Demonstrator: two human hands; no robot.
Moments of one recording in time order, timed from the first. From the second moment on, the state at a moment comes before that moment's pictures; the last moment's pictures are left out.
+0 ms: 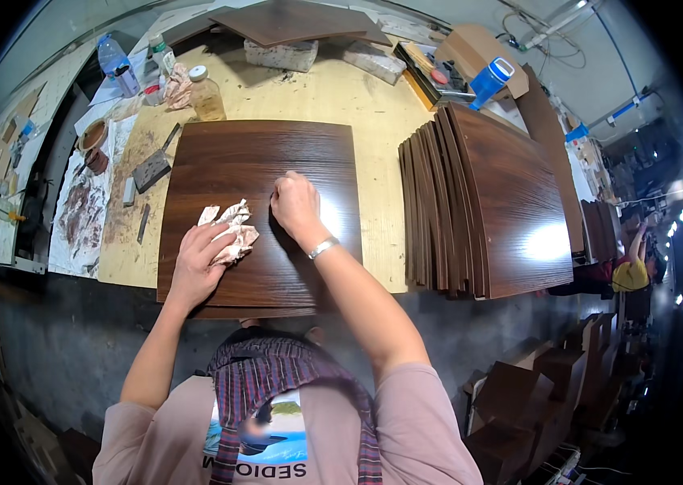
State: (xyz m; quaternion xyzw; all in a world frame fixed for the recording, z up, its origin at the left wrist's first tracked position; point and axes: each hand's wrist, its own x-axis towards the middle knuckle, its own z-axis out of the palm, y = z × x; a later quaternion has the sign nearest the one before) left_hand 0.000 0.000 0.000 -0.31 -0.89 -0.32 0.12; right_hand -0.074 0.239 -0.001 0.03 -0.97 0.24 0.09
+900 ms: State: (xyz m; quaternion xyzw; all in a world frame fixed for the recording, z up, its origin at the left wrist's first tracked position) left_hand 0.032 -0.177 -0.098 -0.12 -0.97 -0.08 0.18; right_hand 0.023 0.304 -0.005 -0.17 -0.92 0.29 0.18
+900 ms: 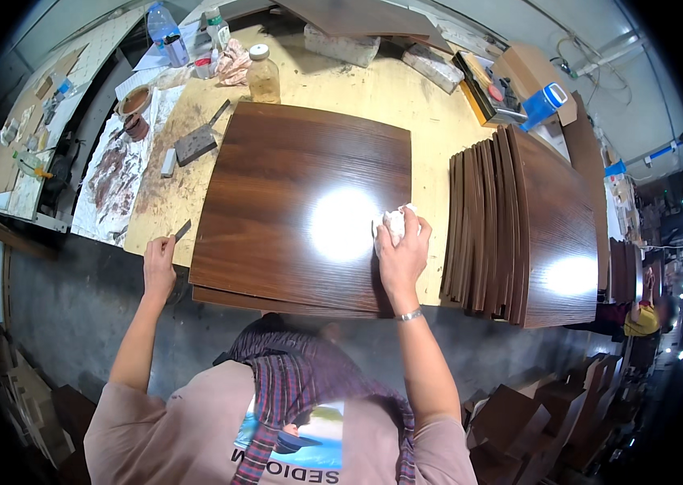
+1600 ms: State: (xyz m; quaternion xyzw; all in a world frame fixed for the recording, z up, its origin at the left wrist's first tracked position) left_hand 0.049 -0.050 0.005 -0.21 -0.93 -0.19 0.24; right_hand 0.026 0.304 -0.009 -0.08 -0.95 0.23 0.21
